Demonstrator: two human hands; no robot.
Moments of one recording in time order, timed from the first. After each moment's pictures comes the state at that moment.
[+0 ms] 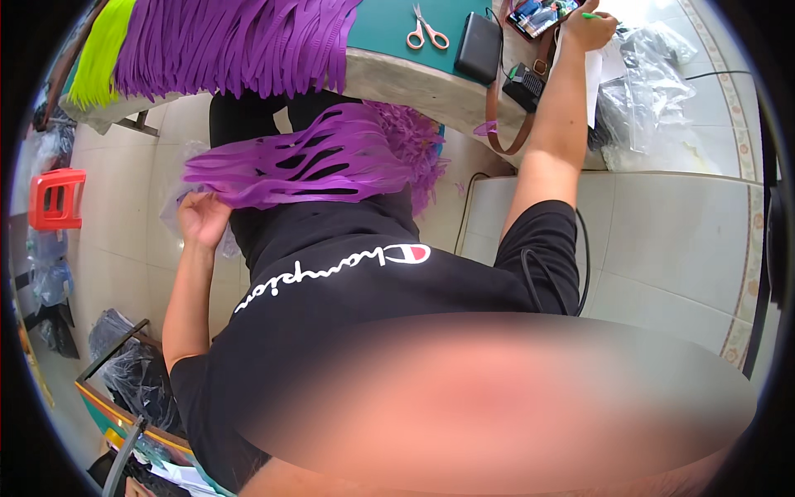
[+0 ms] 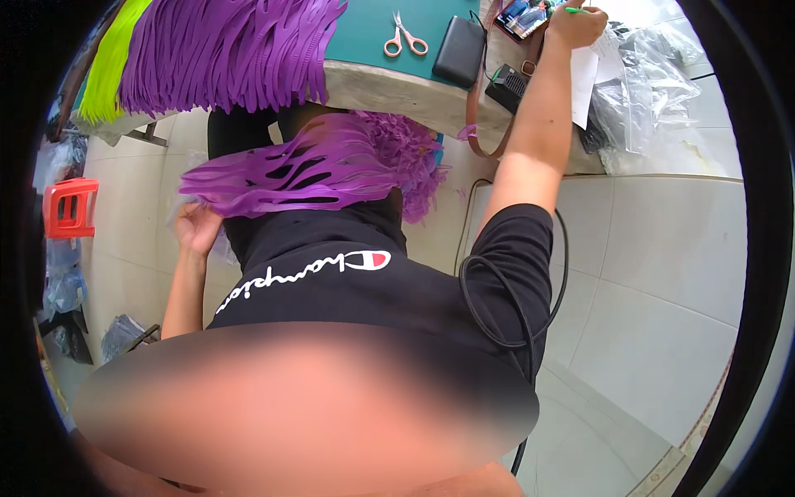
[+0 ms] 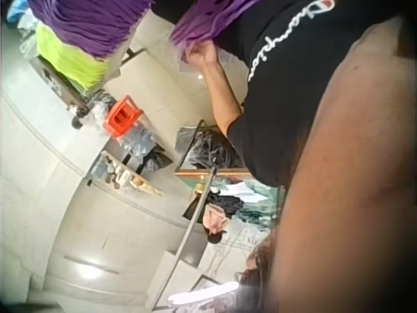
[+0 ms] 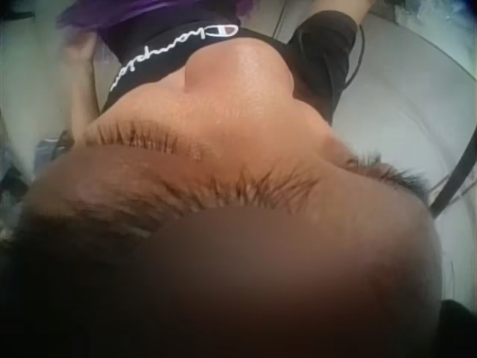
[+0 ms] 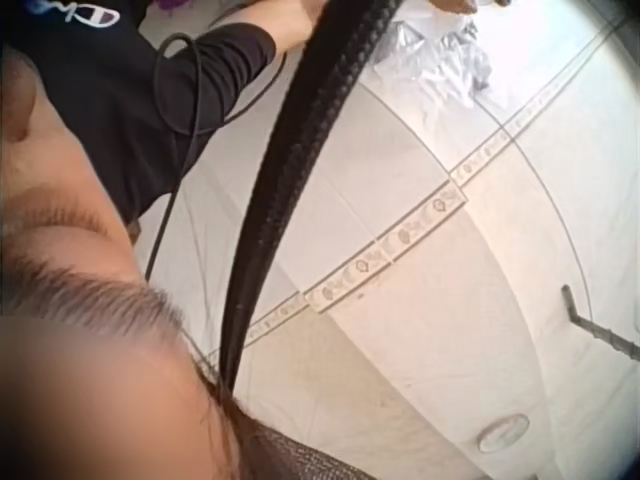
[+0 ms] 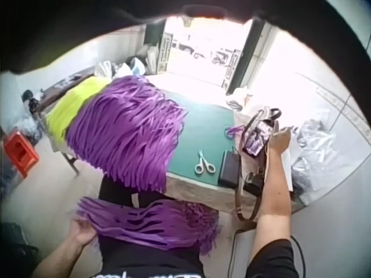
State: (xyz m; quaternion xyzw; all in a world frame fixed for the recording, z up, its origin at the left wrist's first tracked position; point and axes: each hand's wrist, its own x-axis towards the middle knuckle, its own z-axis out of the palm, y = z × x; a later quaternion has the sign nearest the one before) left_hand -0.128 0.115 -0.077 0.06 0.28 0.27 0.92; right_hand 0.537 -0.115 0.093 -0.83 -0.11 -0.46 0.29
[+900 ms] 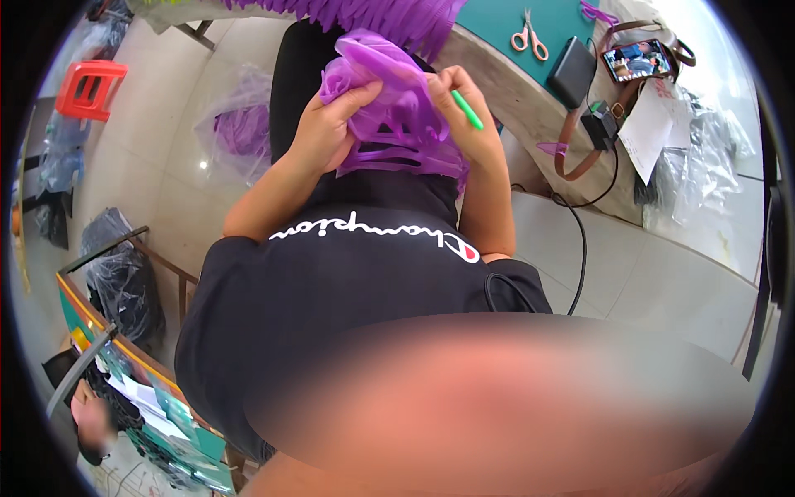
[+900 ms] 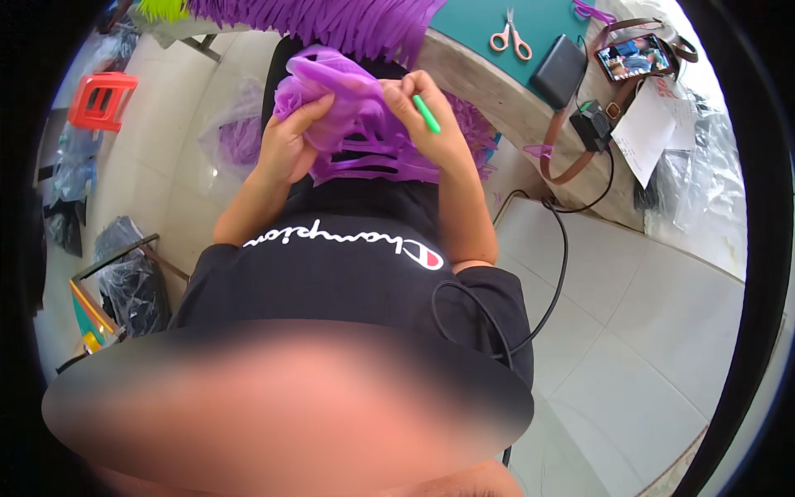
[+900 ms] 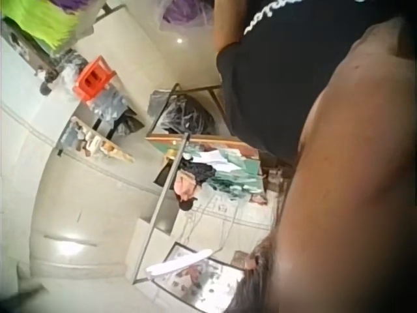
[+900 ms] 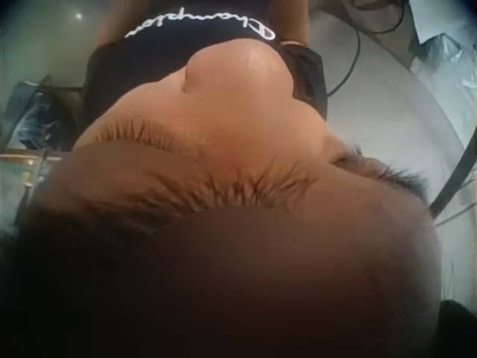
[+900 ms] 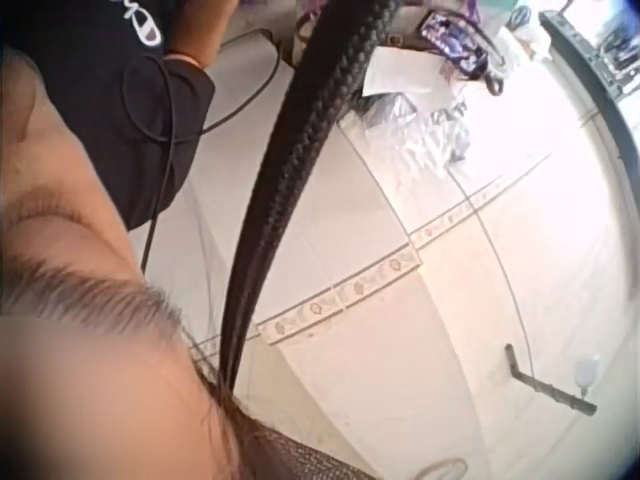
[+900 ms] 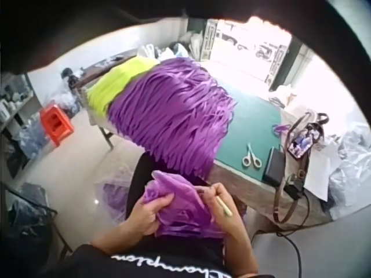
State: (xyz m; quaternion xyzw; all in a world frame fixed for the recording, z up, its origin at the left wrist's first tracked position) left_hand -0.015 0.022 0.027 0.30 0.16 0.29 0.90; right_hand 0.158 -0.070 0.016 -0.54 -0.39 0.43 0.61
